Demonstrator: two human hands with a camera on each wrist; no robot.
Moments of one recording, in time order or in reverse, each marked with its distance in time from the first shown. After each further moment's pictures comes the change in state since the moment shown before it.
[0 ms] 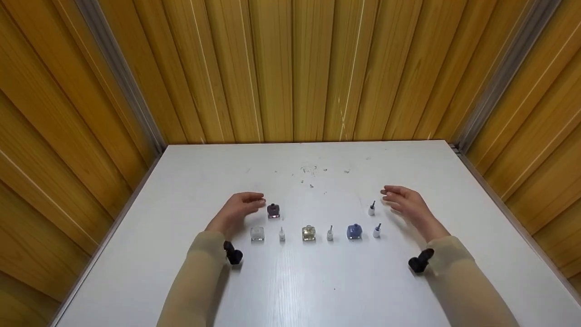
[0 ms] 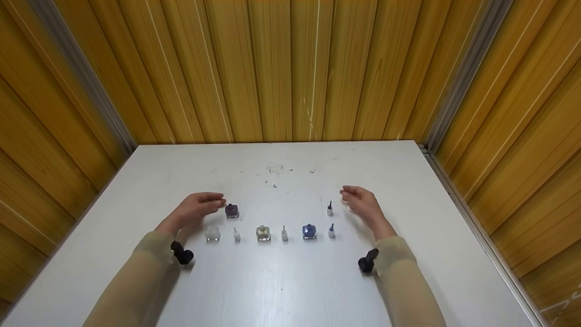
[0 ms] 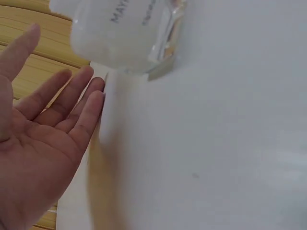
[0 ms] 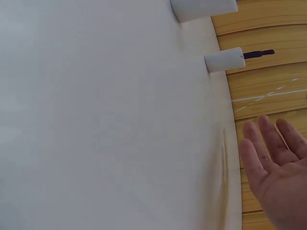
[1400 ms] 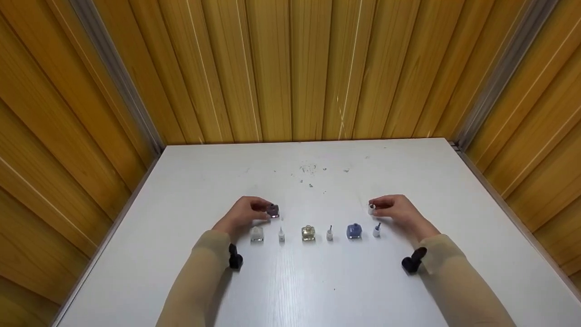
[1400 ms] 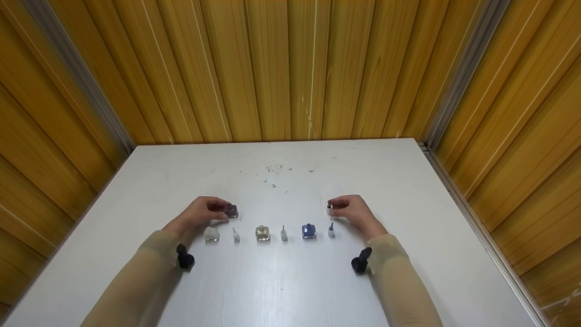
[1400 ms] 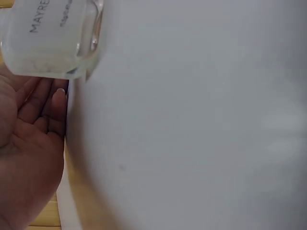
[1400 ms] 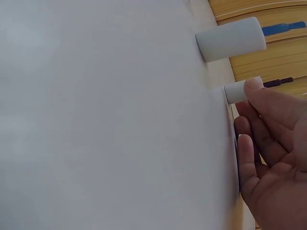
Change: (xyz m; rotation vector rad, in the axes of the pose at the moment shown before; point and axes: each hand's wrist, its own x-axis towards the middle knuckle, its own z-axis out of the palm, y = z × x) left_hand 0.006 -0.004 0.015 0.275 -0.043 0.143; right_hand 0.009 0.010 0.019 -0.356 -0.075 -0.043
